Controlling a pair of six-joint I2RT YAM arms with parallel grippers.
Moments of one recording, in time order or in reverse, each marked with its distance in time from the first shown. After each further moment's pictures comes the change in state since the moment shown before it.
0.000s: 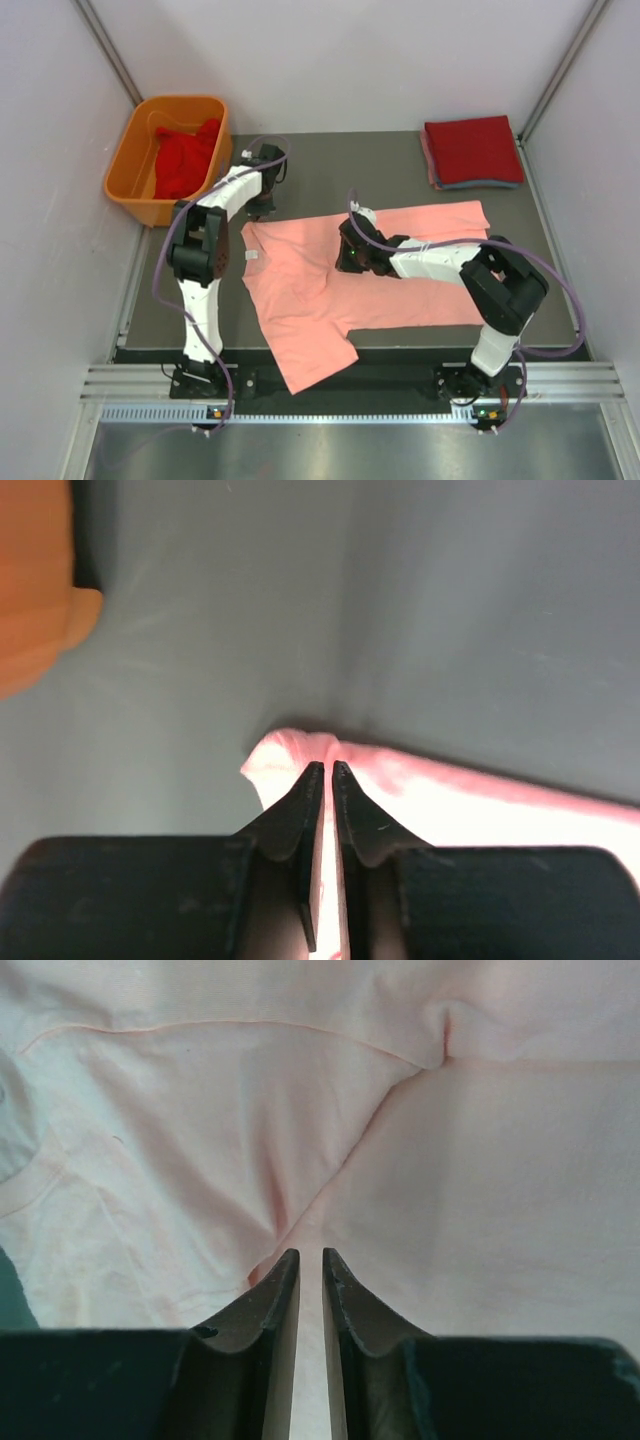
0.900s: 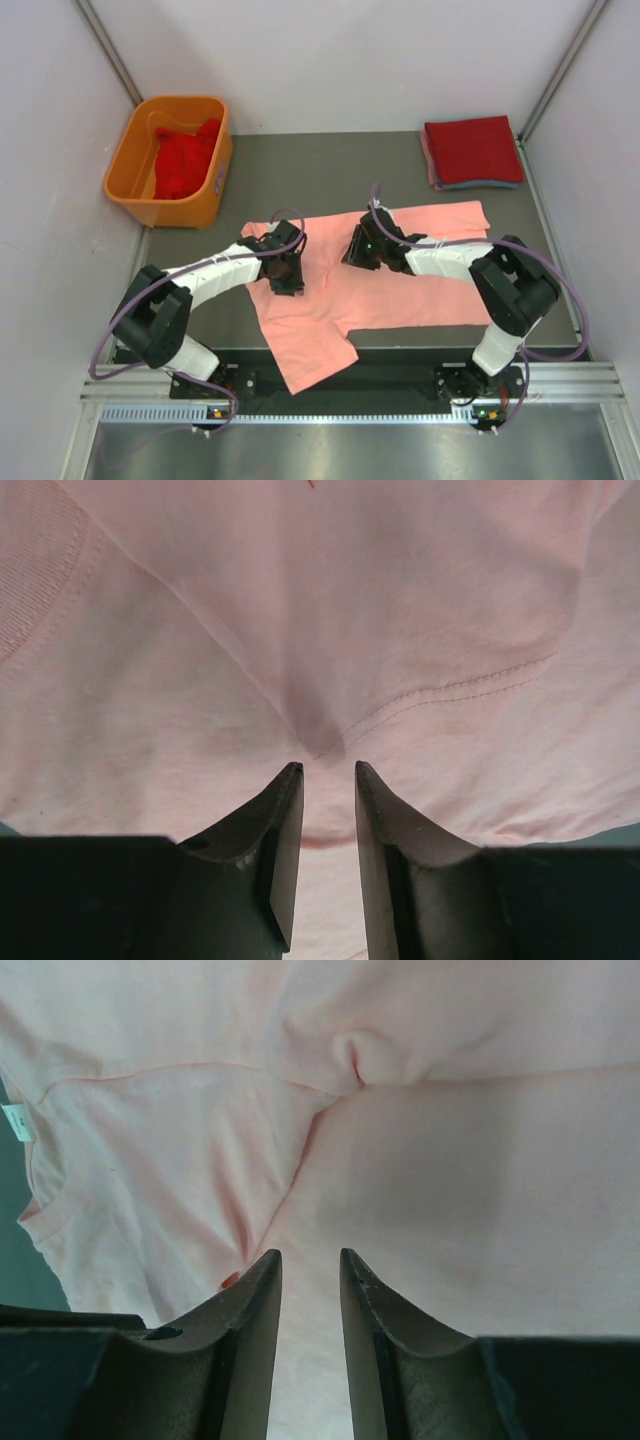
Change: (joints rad) left arm -0.344 -0.630 -0.824 0.270 0.418 -0.287; right arm -0.117 -0.046 -0.081 0.082 -0.131 0.063
